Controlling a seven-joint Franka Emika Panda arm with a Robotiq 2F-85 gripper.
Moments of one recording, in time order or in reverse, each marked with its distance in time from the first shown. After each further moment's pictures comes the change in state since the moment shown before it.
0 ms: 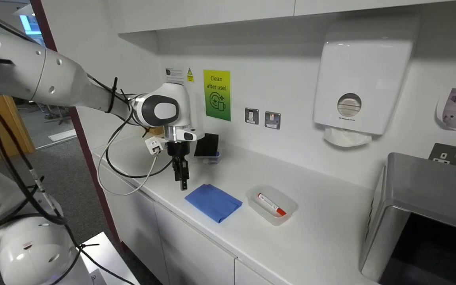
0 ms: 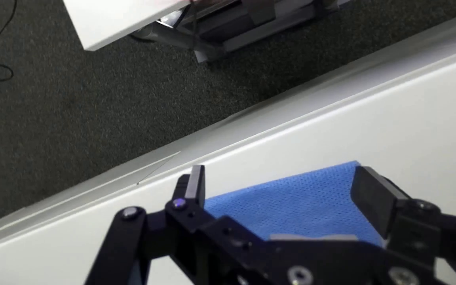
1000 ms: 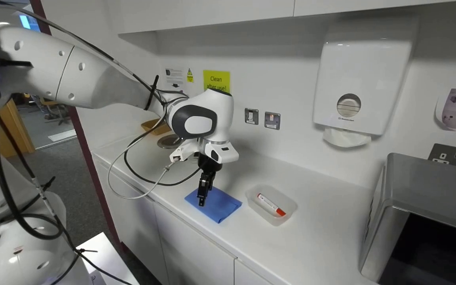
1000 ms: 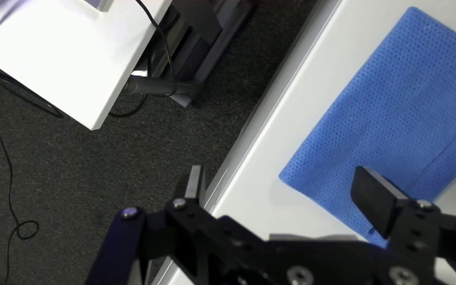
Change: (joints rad) arm -0.134 0.134 -0.216 0.126 0.109 -0.011 0.222
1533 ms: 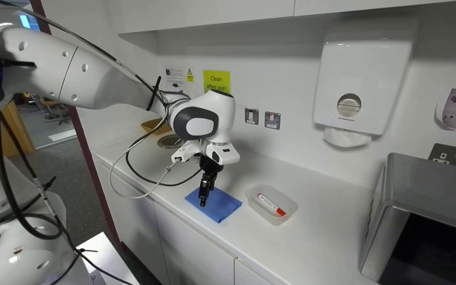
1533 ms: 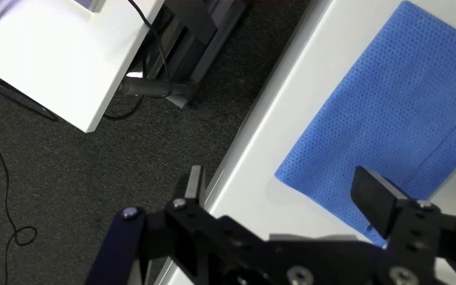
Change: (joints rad) arm 0.000 0.014 -0.005 0.002 0.014 0.019 0.013
